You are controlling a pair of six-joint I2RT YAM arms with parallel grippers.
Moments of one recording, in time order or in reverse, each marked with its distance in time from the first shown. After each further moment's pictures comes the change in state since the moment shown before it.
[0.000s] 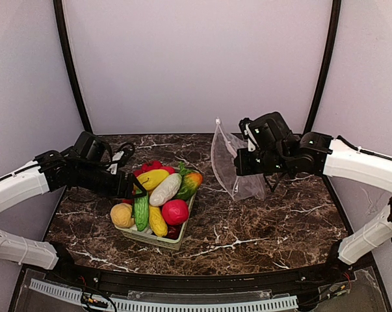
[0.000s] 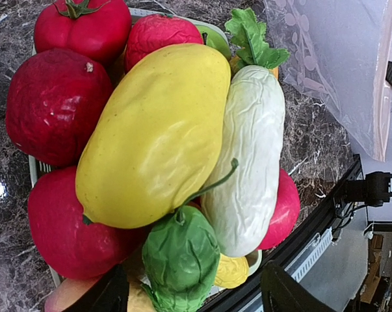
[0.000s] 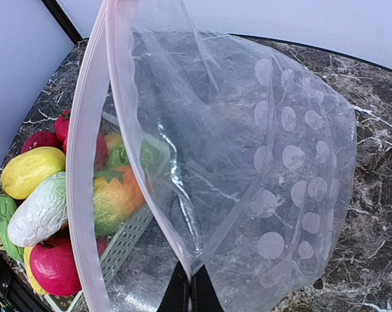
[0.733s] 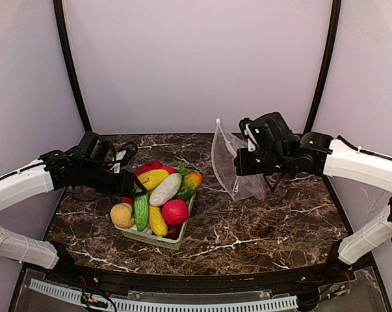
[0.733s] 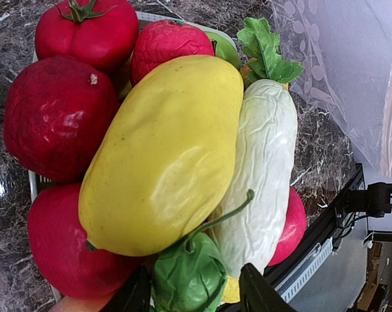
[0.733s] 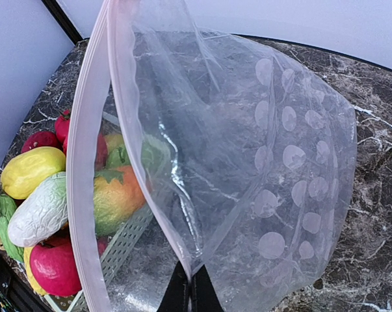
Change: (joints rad) left arm -0.004 0.047 -0.001 0.044 -0.016 -0.026; right arm 0.000 0.000 0.000 0.000 0.000 0.000
